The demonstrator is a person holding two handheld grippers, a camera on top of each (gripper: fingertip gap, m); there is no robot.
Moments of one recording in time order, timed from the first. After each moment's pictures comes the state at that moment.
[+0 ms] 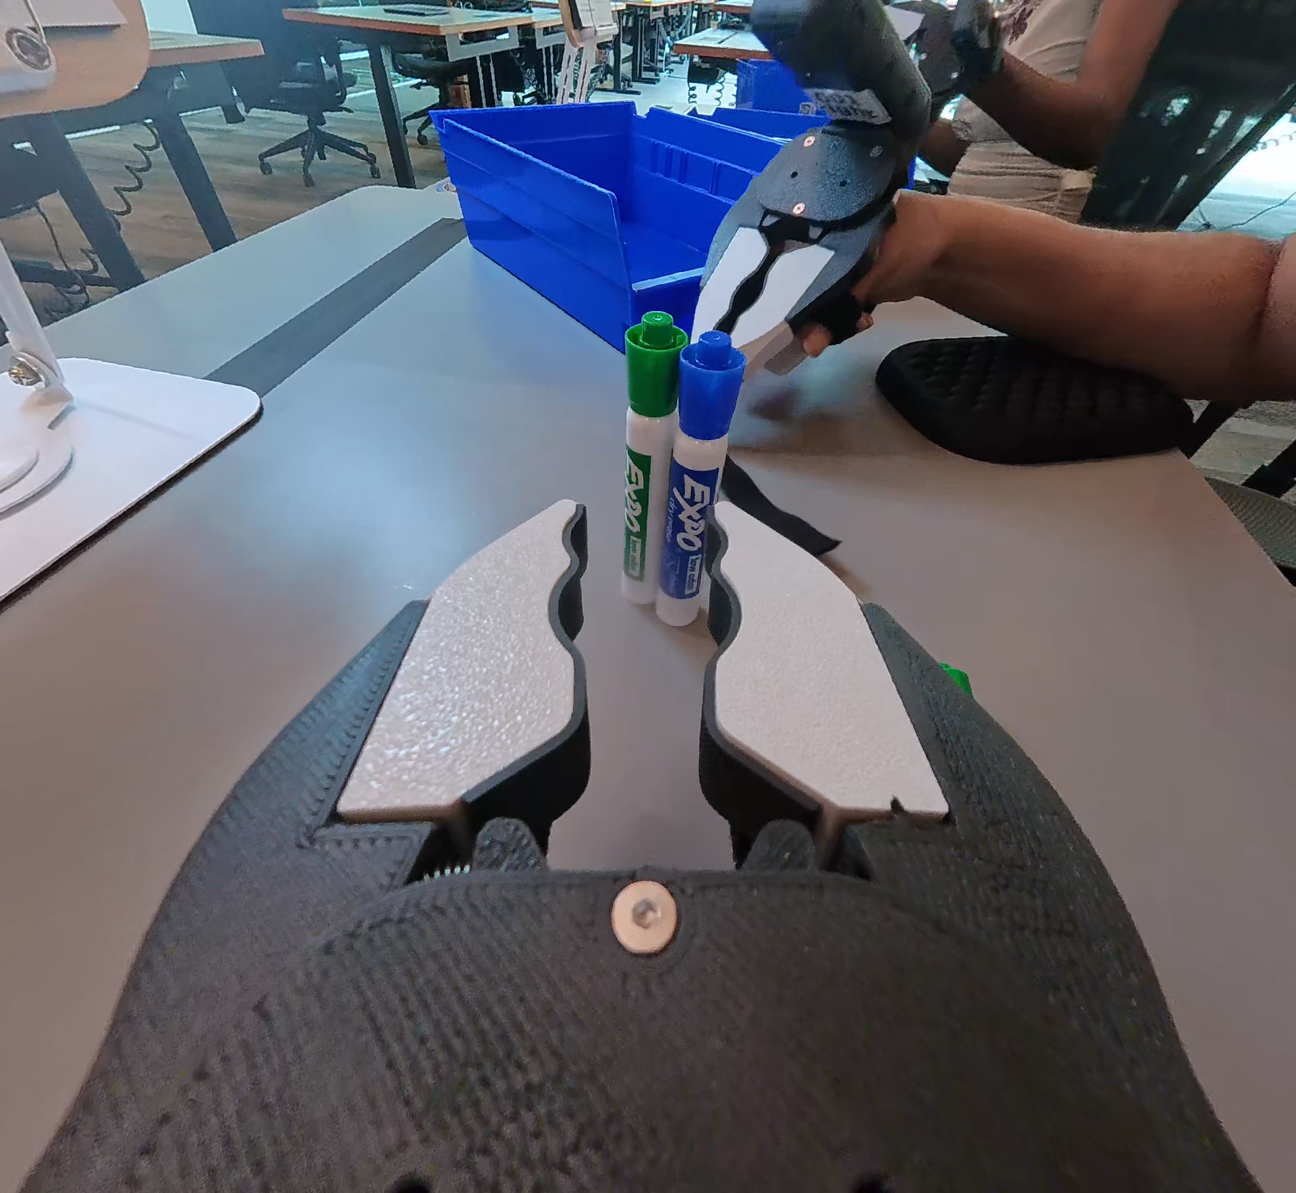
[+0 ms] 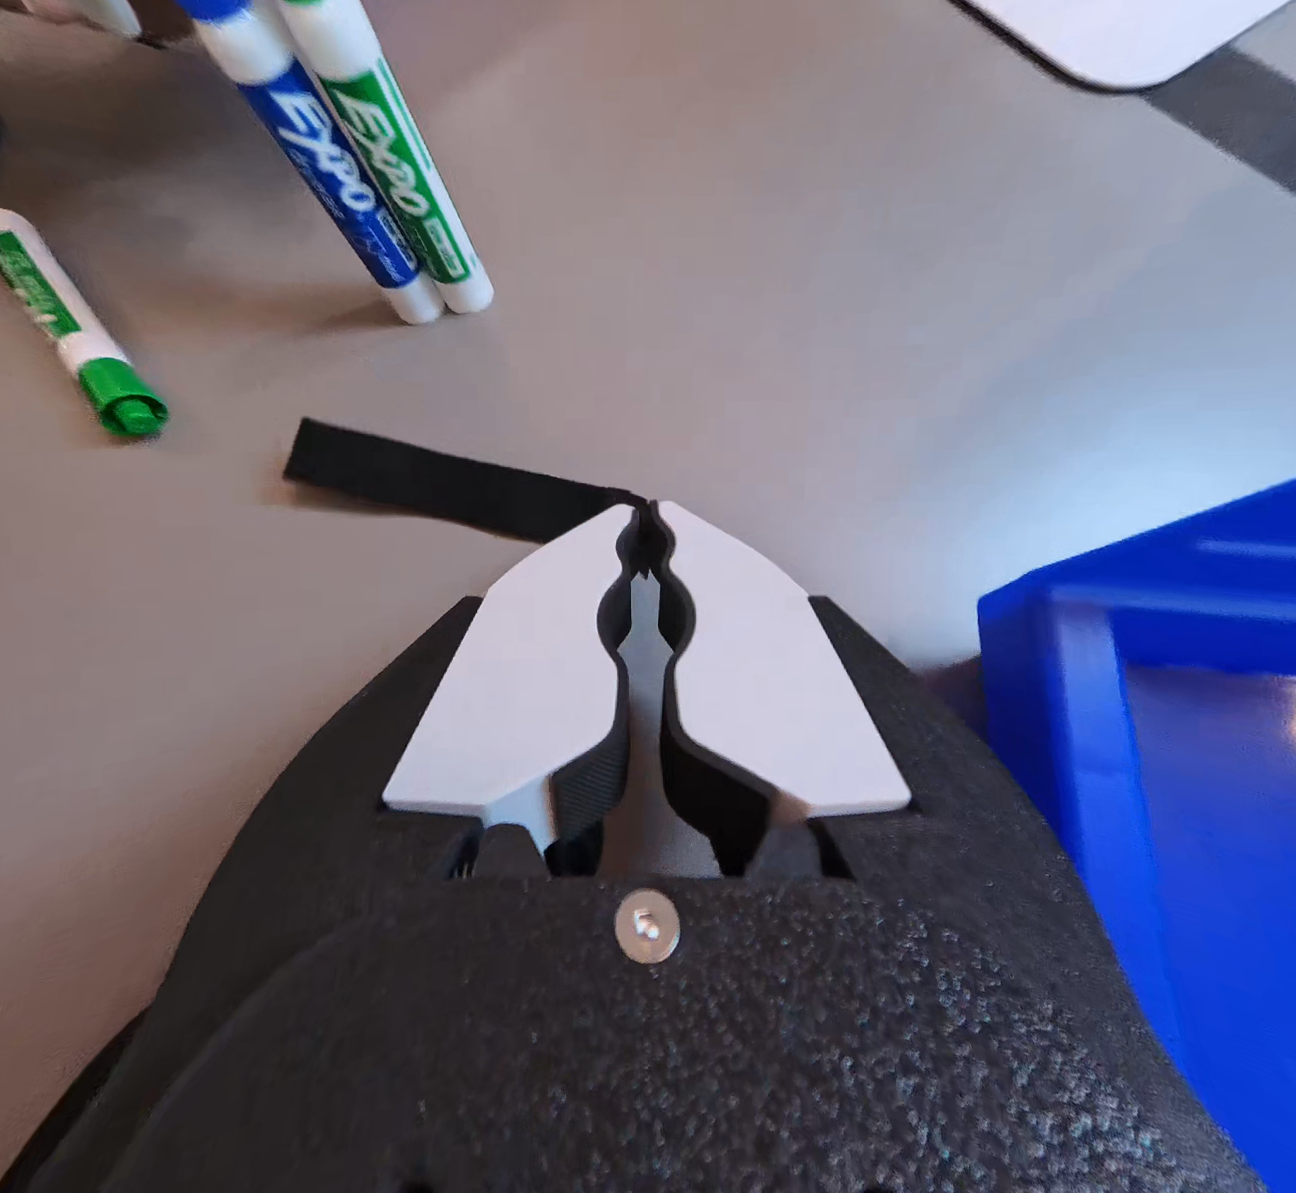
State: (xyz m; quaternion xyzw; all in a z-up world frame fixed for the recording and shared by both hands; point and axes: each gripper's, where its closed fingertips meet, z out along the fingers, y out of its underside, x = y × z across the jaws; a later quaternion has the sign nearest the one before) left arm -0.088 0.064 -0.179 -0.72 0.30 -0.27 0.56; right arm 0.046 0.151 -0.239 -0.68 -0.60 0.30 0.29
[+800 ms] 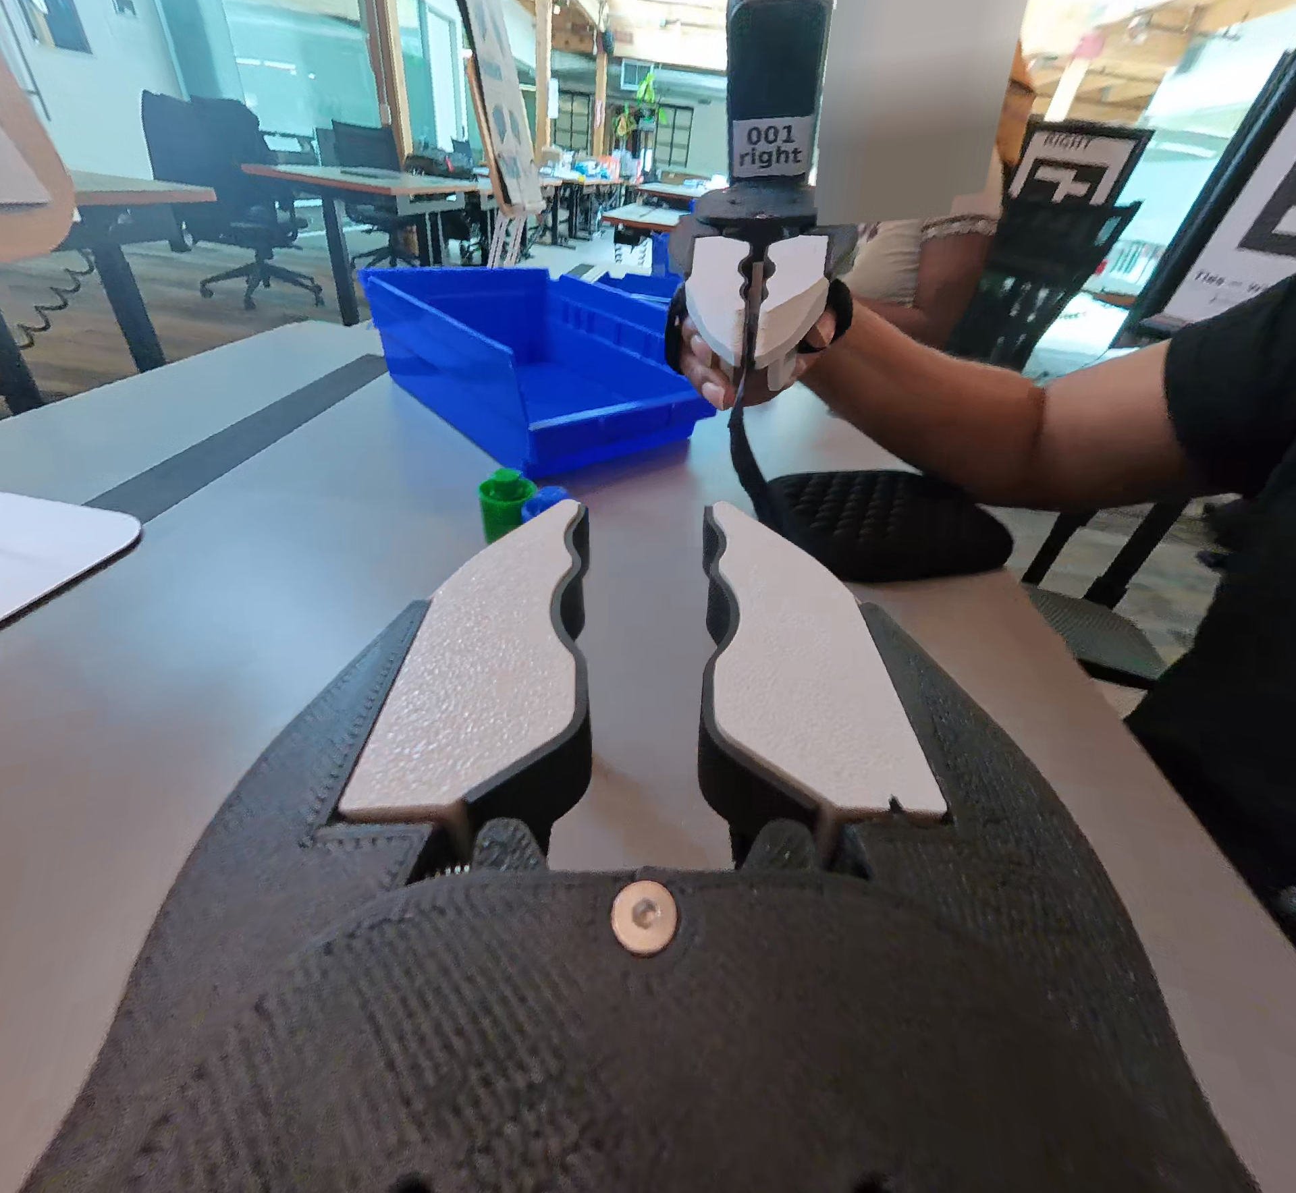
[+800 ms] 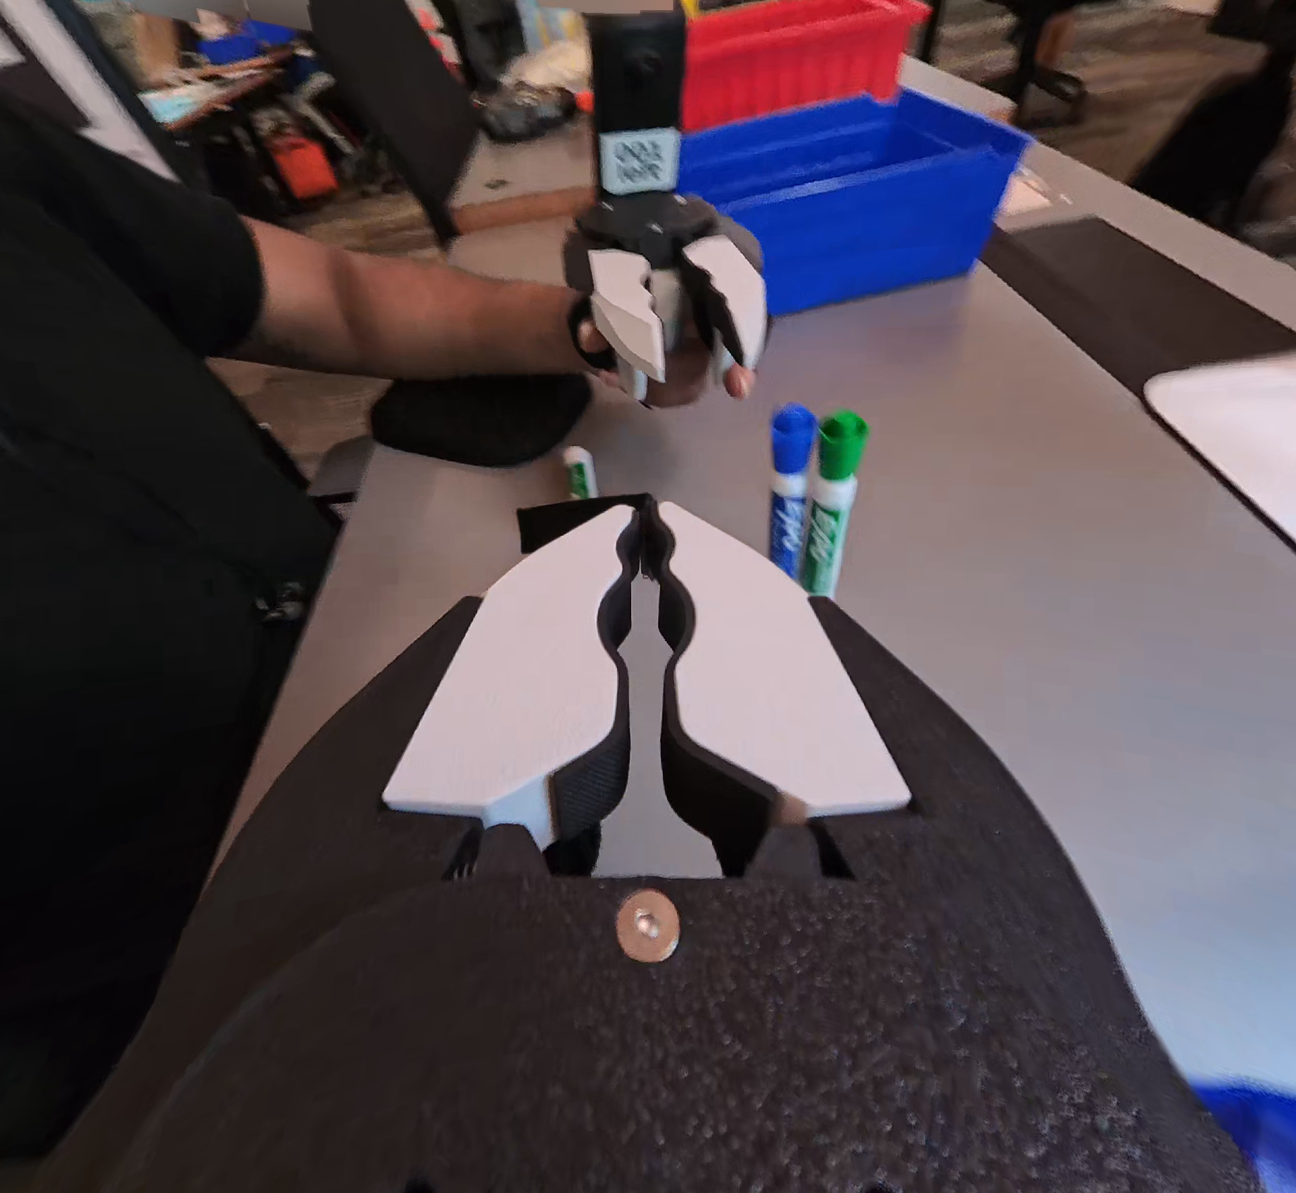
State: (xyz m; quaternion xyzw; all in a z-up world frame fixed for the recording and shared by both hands) left arm -0.052 0.038 -0.133 -0.65 0.28 -0.35 0.61; right arm 0.036 0.058 -0.114 -0.45 -0.66 0.54 0.27
